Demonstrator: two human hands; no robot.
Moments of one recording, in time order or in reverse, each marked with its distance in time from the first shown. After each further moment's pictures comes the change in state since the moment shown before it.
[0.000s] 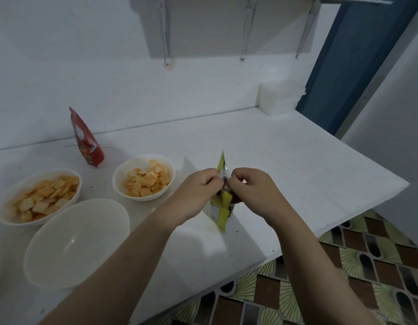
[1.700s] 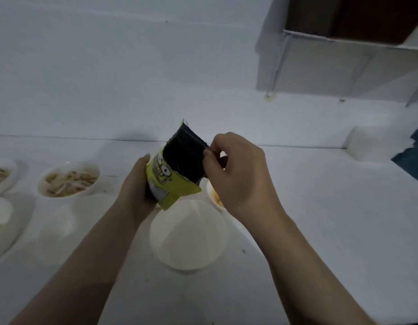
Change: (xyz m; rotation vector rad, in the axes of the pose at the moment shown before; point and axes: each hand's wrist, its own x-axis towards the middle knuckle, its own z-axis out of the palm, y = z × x) left_hand -0.116 -0.060 -0.221 -1.048 0.792 -0.150; right_hand -0.022 -0.197 0.147 -0.094 0.019 -0.684
